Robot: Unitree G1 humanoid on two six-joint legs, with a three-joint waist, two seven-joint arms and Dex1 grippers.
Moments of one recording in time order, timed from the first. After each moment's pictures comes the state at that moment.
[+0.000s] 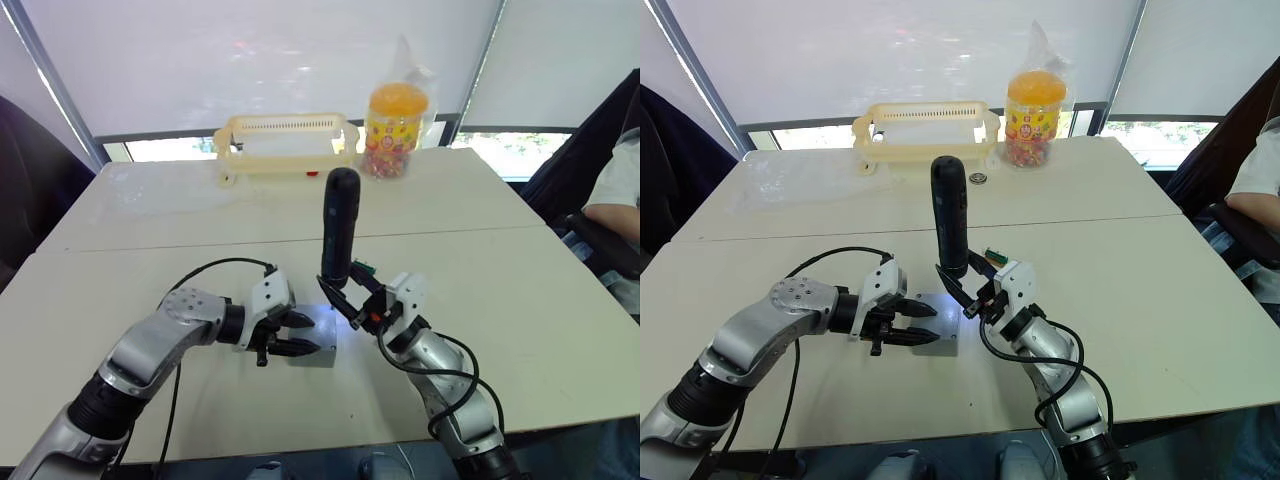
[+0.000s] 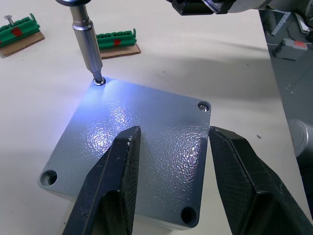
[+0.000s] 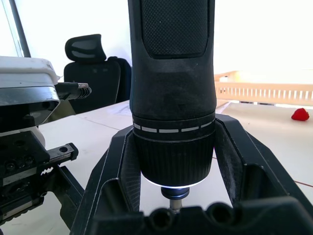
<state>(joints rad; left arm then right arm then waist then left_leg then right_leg) -0.43 0.69 -0.28 -0.33 -0.40 0.71 -1.03 -0.13 -0.18 0.22 -0.19 0.21 -0.05 0.49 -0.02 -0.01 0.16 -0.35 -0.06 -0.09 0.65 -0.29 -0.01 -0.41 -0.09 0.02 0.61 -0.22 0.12</state>
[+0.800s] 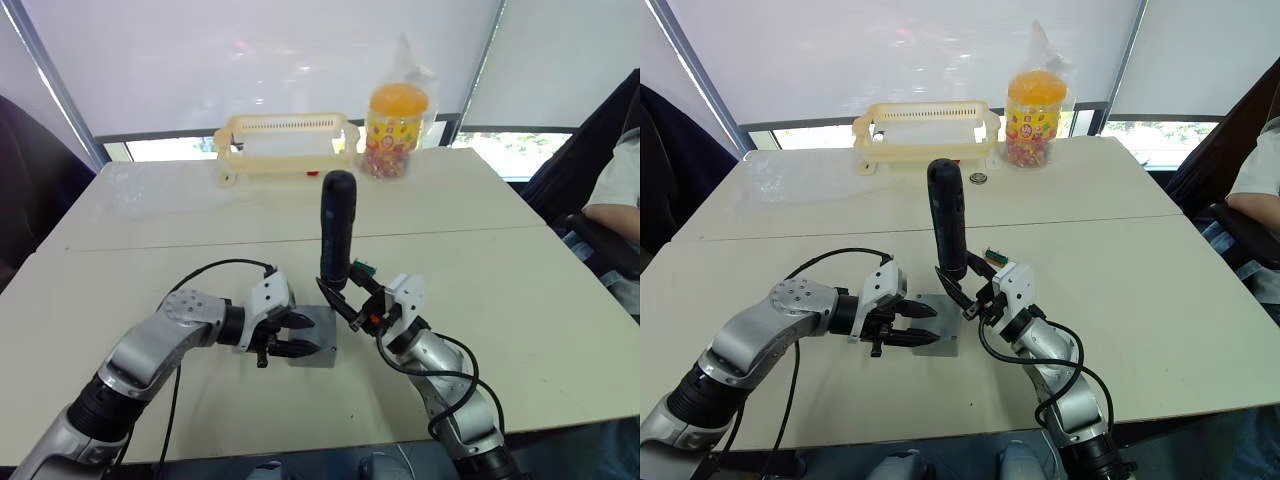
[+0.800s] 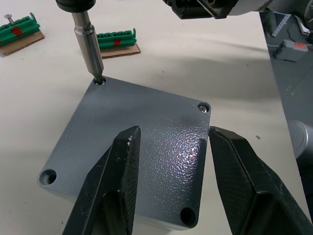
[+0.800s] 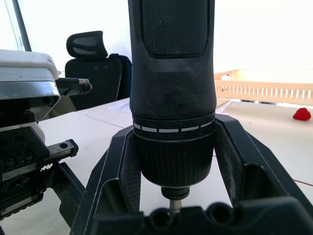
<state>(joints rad) -0.42 0.69 -0.28 -0.33 -0.41 0.71 -1.02 -0.13 -0.18 0.22 -0.19 0.20 -0.05 0.49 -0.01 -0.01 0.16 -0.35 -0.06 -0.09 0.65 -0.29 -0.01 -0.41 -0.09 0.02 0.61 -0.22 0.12</state>
